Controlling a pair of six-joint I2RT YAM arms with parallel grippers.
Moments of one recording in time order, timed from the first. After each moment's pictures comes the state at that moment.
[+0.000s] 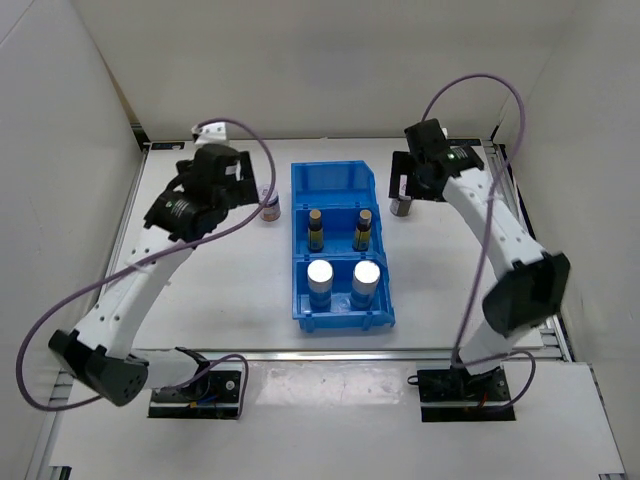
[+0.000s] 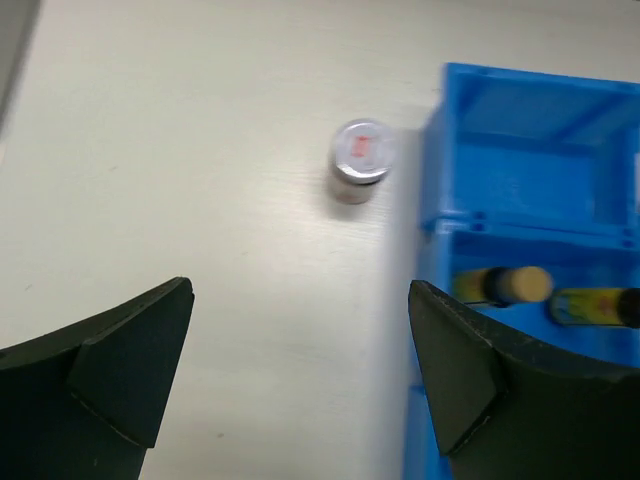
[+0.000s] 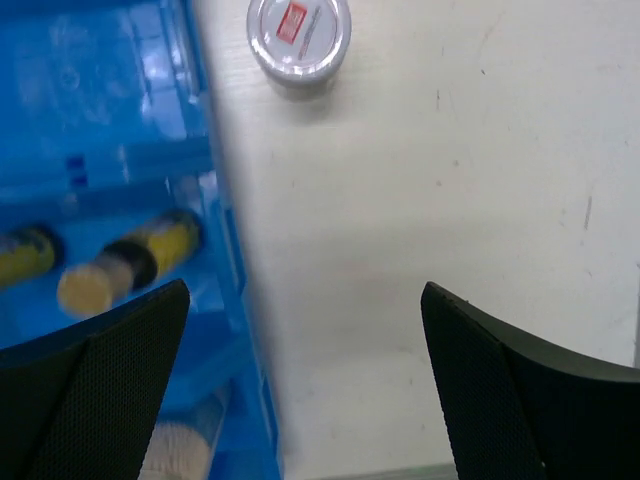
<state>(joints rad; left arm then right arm) -0.52 1.33 1.53 -0.80 -0.52 -0.37 0.42 1.59 1.64 -1.01 0.31 0.36</state>
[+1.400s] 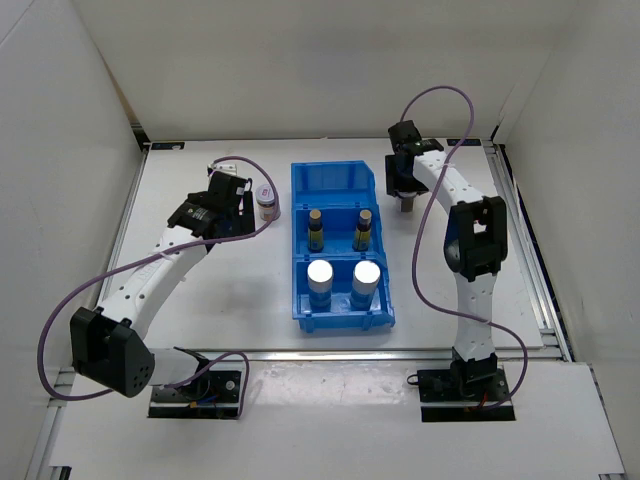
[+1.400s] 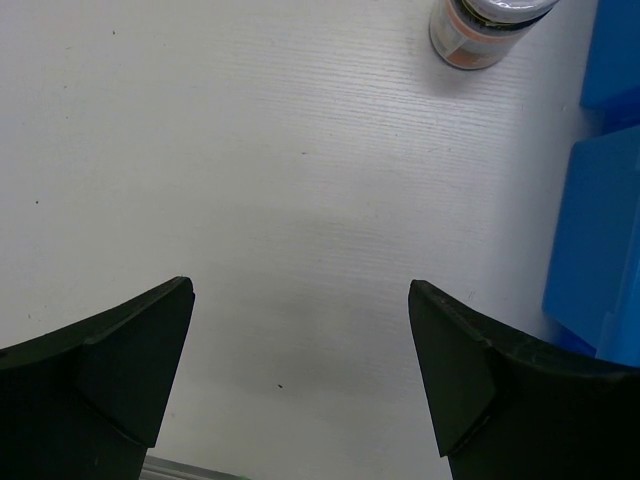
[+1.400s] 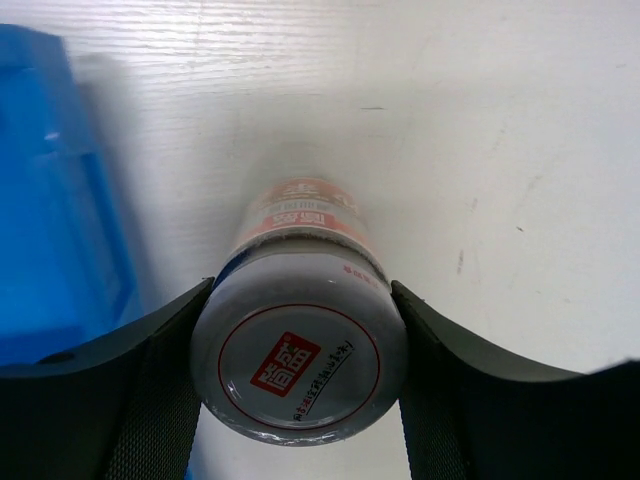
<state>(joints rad) -0.40 1.32 1.18 -0.75 -0.45 -0.31 0.29 2.20 1.94 -0.83 0.27 0.18</state>
